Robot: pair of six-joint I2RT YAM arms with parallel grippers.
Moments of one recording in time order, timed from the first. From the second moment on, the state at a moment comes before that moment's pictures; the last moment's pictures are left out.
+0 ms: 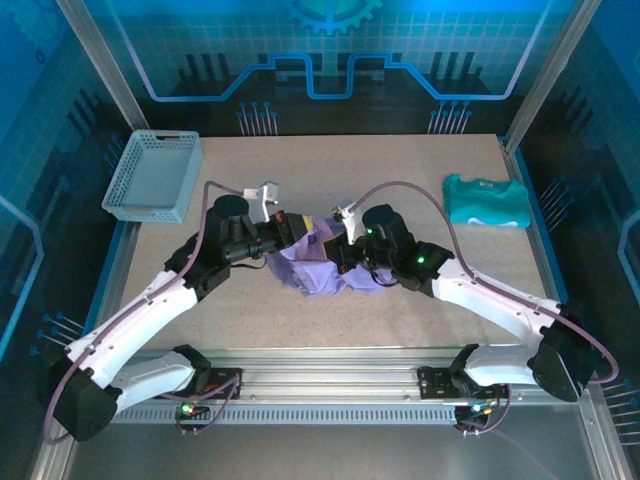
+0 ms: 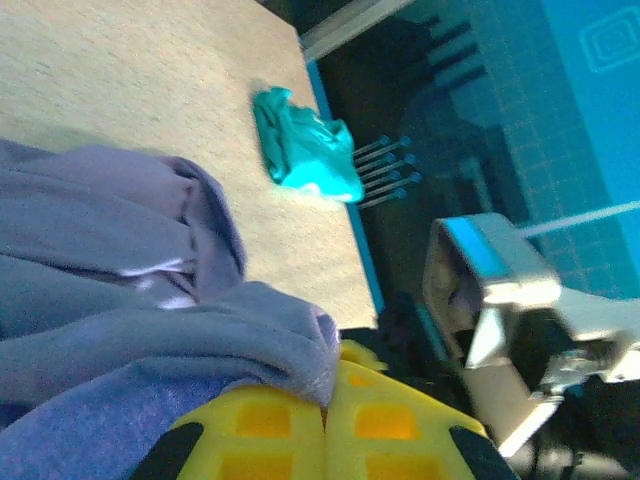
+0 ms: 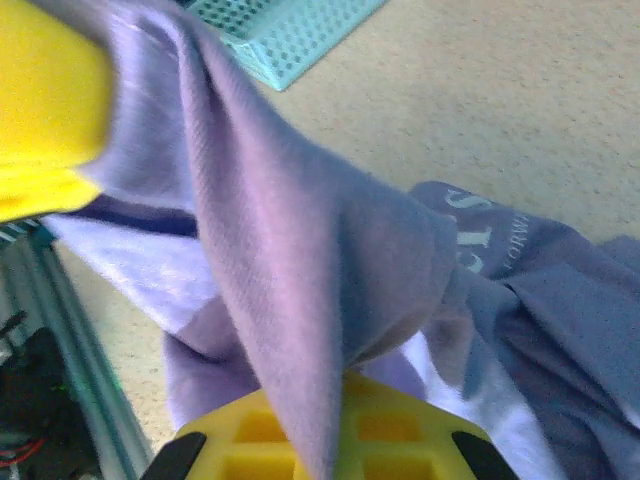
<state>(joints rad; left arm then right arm) -0.54 1.05 0.90 -0.19 0.33 -0.90 0.77 1.26 0.92 -0.16 -0.23 0.30</state>
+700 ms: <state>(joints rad) -0.43 1.01 0.89 -0.25 0.50 -0.63 0.61 1.26 0.90 0.12 -0.71 0.38</state>
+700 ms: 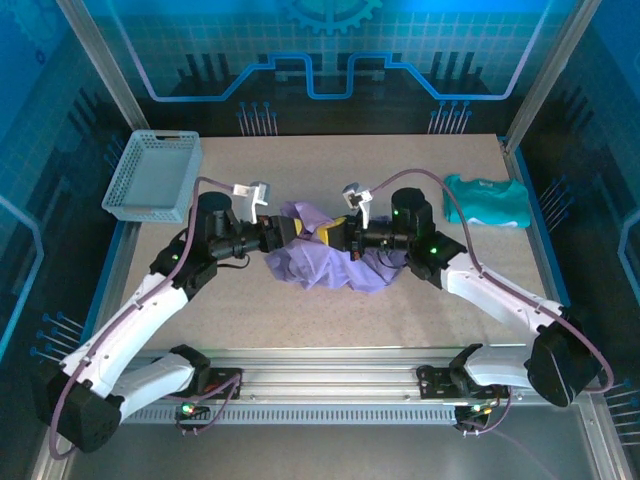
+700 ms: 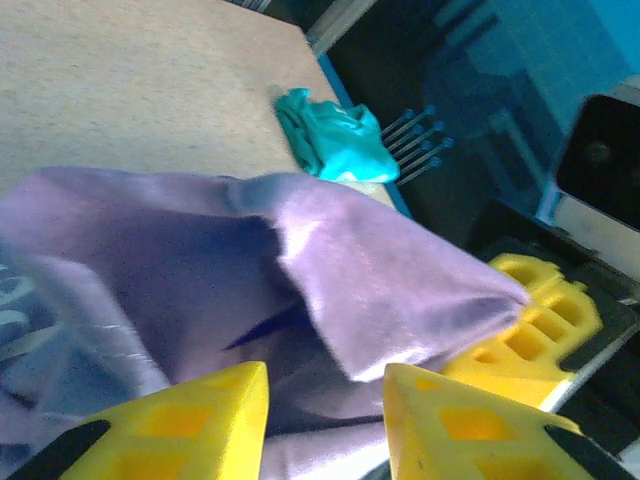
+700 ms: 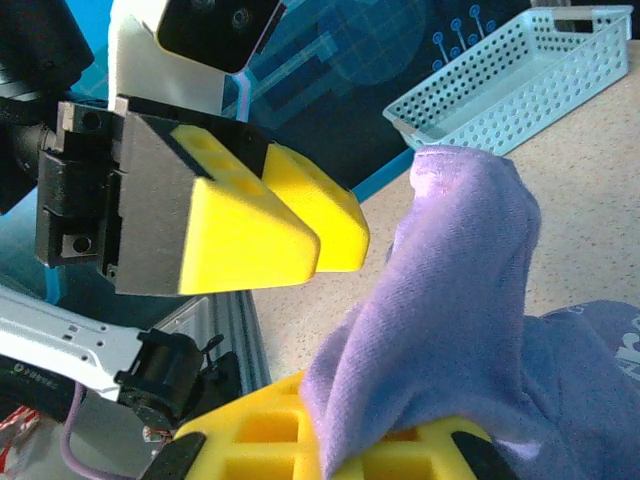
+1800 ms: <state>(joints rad) -0.48 1.12 0.95 -0.13 0.64 -0.80 0.64 1.24 0.99 -0.26 -0.26 0.27</state>
